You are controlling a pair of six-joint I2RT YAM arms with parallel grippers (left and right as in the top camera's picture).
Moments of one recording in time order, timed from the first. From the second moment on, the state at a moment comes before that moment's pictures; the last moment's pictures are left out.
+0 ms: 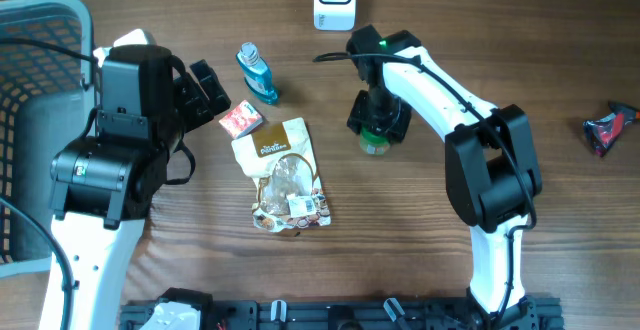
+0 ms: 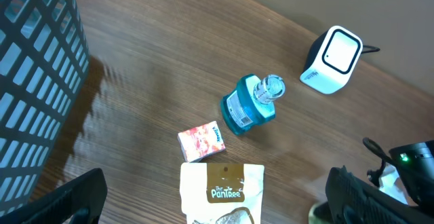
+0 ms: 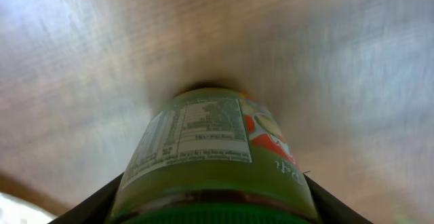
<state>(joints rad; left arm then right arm) -0.20 1.17 1.40 -1.01 -0.21 -0.58 0.44 2.18 1.72 -1.26 -0.09 0.78</state>
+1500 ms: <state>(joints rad) -0.20 1.17 1.40 -1.01 -0.21 -0.58 0.37 2.18 1.94 -1.13 -0.65 0.66</state>
